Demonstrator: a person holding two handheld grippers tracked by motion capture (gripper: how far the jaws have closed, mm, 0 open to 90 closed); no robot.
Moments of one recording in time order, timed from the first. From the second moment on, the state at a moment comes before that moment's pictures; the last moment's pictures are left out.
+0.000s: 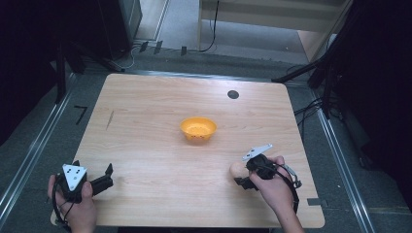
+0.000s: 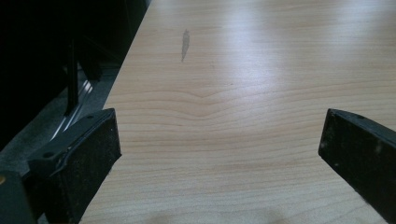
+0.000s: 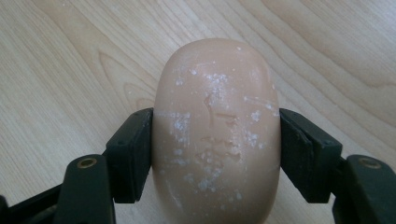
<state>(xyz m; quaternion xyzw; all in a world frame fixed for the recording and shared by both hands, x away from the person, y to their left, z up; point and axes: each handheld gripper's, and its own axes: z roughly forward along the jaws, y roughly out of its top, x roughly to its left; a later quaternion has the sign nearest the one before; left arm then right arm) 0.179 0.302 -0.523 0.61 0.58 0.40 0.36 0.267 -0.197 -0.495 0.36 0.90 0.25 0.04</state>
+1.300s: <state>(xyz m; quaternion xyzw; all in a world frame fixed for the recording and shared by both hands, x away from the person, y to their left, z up) 0.180 0.302 -0.523 0.62 0.58 0.40 0.36 0.286 -0.197 -0.479 0.33 0.91 0.25 0.04</state>
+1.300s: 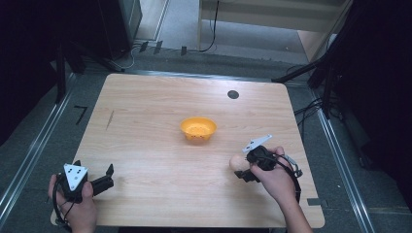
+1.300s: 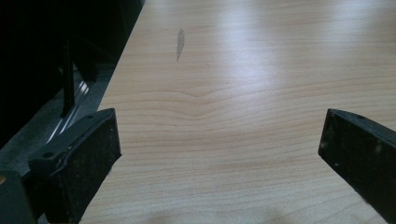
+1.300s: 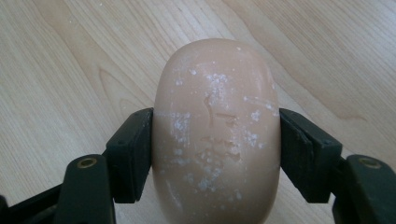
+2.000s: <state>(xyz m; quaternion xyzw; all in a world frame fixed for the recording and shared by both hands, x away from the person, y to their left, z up) 0.180 0.301 -0.523 0.62 0.58 0.40 0.36 0.300 -0.197 -0.472 0.32 0.91 0.26 0.04</state>
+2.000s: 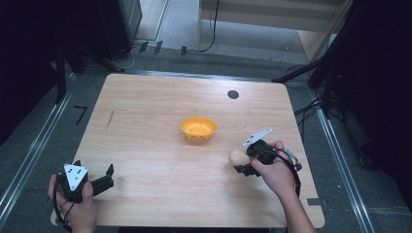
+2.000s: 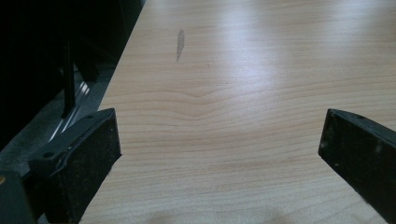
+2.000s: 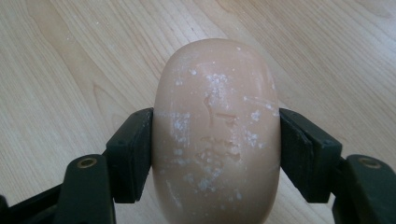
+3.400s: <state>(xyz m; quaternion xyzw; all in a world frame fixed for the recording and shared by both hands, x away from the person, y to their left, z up) 0.180 0.304 -0.523 0.61 0.58 0.39 0.36 0.353 -0.166 -0.430 0.26 0.93 0.24 0.06</state>
